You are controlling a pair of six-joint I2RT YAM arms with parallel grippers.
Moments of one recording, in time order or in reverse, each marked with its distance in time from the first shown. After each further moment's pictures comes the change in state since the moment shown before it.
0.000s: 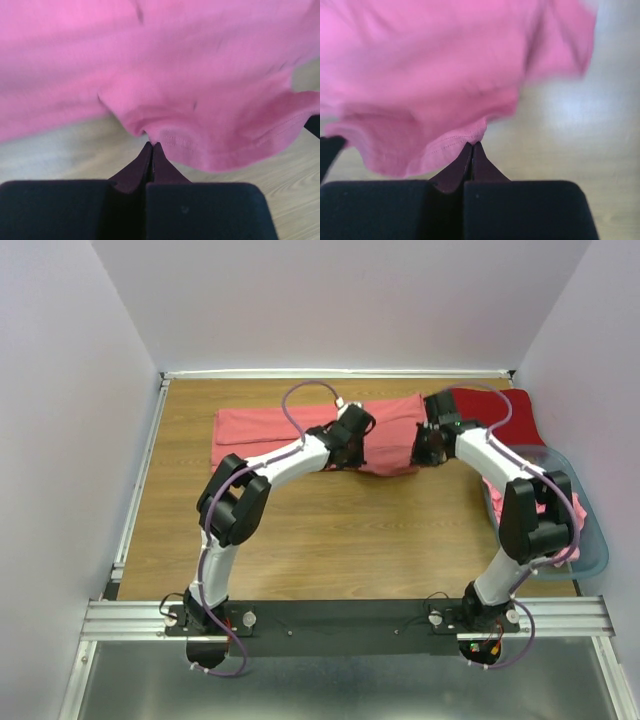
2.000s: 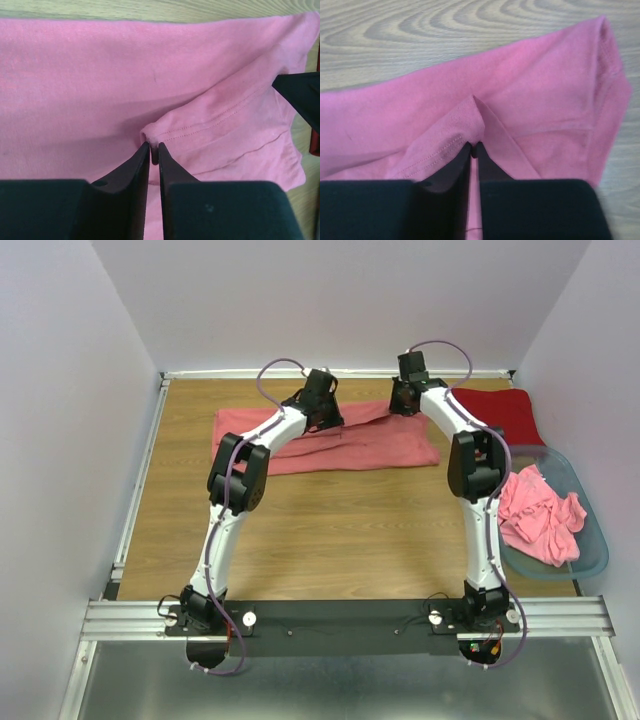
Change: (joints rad) left arm 0.289 0.315 0.390 0.121 0.203 -0.014; right arm -0.002 0.692 0.877 0.038 0.086 -0.114
